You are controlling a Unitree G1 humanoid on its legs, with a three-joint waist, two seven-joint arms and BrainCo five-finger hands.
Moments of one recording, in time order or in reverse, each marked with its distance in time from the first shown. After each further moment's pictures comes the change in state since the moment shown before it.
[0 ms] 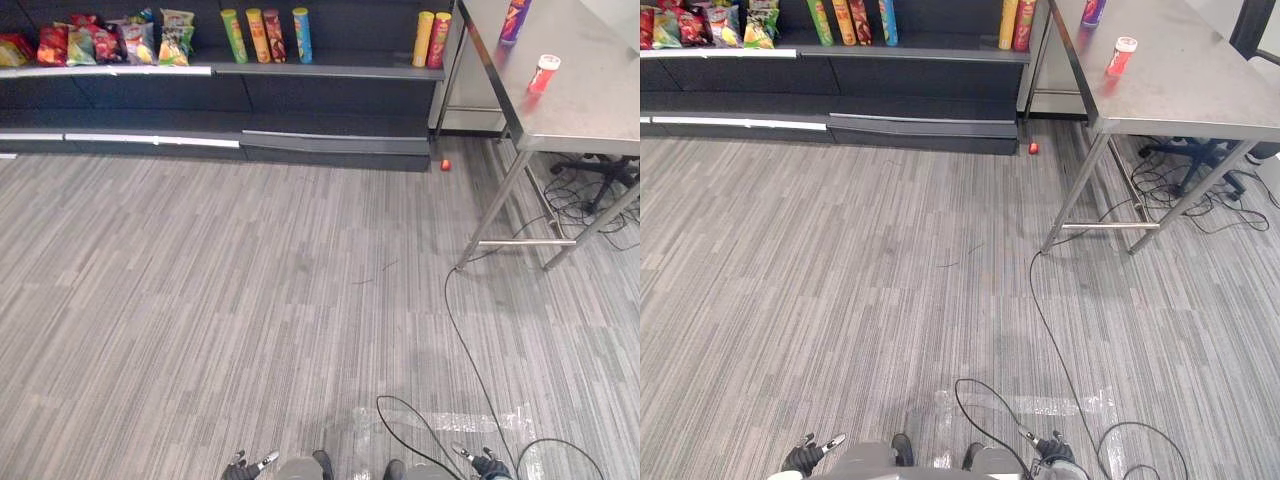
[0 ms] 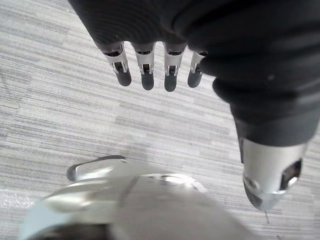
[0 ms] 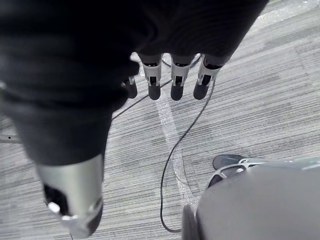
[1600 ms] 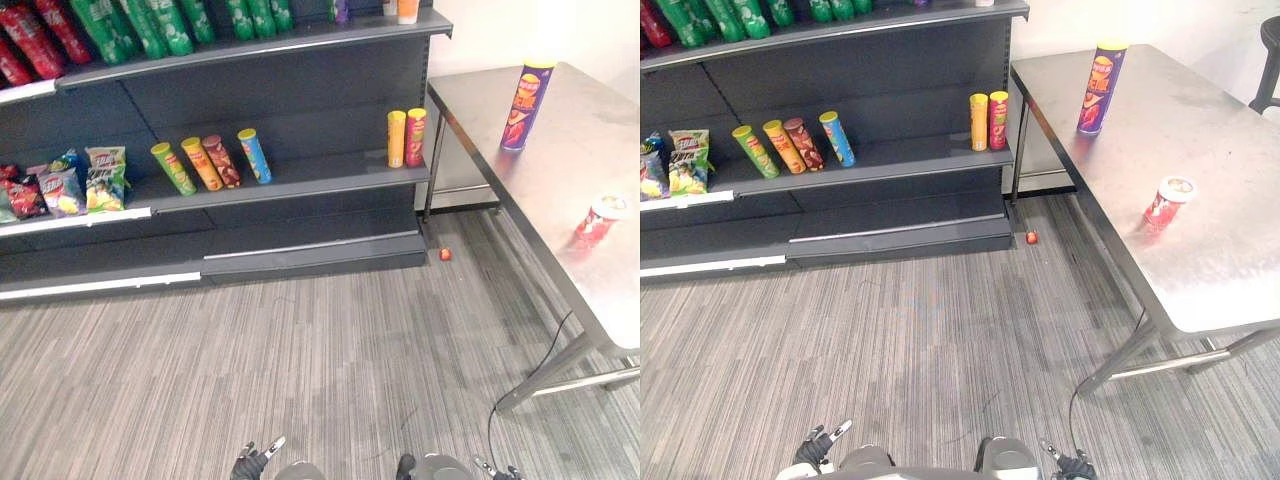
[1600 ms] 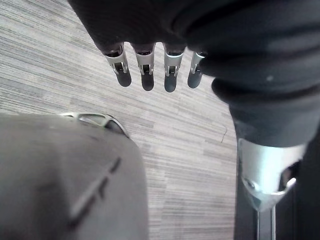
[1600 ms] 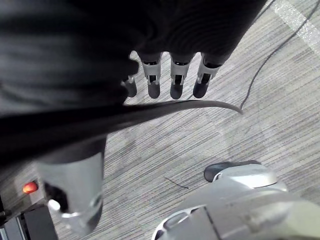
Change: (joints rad) left arm -0.020 -0.080 0.141 -0.012 -0.030 -0.014 -0.030; right arm 0.050 -0.020 -0.109 -0.027 -0.003 -0.003 -0.005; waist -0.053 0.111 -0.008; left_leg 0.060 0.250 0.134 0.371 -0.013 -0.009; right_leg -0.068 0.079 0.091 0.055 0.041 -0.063
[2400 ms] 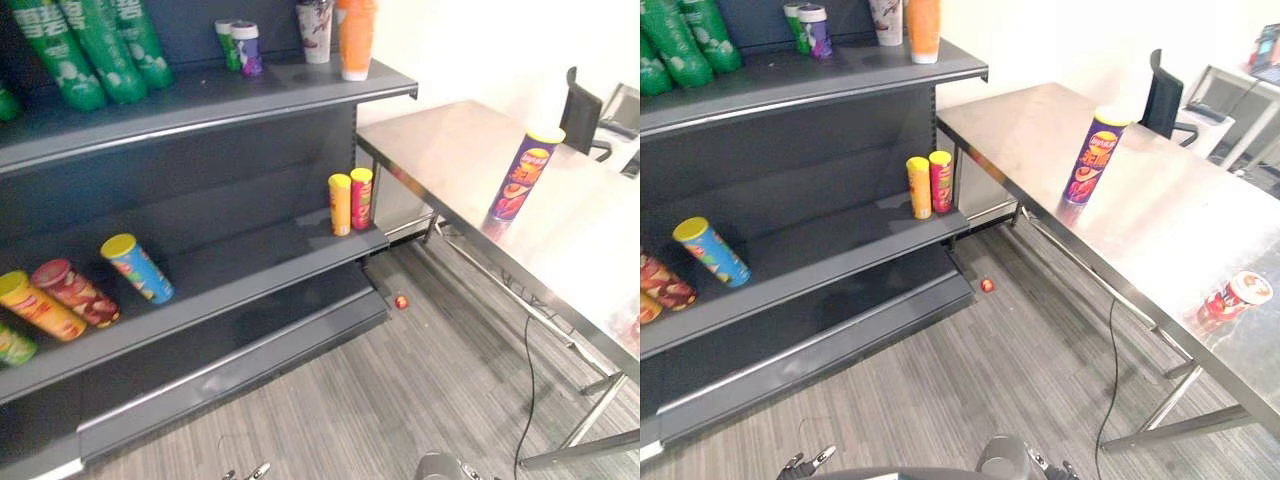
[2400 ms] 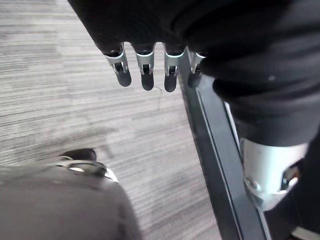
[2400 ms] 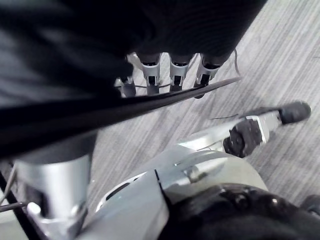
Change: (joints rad) left arm 0.033 0.072 -0.106 0.036 -0.008 0.001 0.037; right arm 0.044 0.065 -0.011 -0.035 -0.007 -0.012 -0.015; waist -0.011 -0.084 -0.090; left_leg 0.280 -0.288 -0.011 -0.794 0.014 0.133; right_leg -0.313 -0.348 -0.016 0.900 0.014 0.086
